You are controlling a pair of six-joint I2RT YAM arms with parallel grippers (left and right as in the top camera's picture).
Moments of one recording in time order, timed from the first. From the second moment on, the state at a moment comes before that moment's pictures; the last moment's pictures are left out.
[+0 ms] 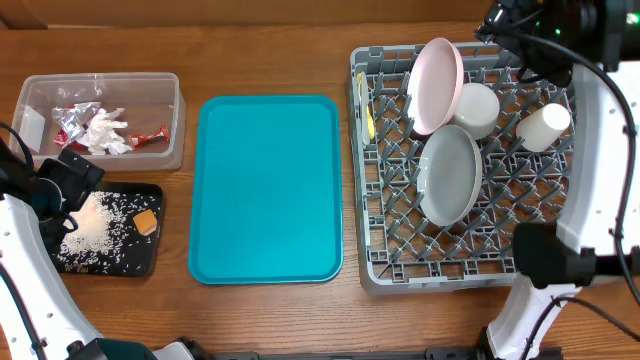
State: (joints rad) left arm 0.62 1.45 1.45 -1.26 0.11 -0.46; right arm 0.04 2.01 2.69 -1.64 0.03 0.53
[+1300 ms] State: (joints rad) left arm 0.62 1.45 1.45 -1.26 0.11 -0.46; right arm 0.07 1.30 2.02 -1.64 -0.04 0.56
